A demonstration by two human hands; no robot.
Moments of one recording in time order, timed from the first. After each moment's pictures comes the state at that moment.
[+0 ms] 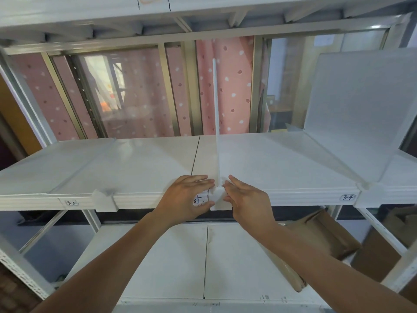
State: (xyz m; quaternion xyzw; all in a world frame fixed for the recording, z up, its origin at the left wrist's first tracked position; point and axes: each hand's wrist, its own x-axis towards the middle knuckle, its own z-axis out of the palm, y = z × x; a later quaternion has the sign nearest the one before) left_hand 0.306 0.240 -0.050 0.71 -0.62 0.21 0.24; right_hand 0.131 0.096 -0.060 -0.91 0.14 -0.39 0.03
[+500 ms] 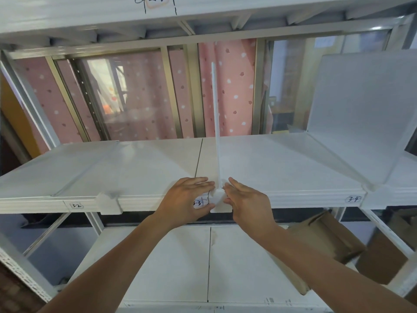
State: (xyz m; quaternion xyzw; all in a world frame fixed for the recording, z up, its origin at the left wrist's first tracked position) left_hand 0.317 0.247 -0.052 0.71 -0.62 0.21 0.25; right_hand 0.138 0.106 -0.057 -0.90 0.11 -0.43 0.03
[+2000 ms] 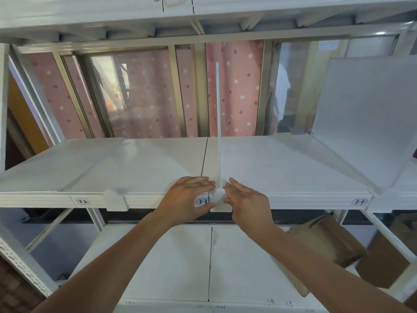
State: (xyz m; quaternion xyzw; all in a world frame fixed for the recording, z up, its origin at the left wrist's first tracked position) left_hand 0.326 0.260 -0.049 0.73 -0.62 0.19 0.23; right_hand 0.151 0.118 -0.059 -0.89 0.12 -0.43 0.02
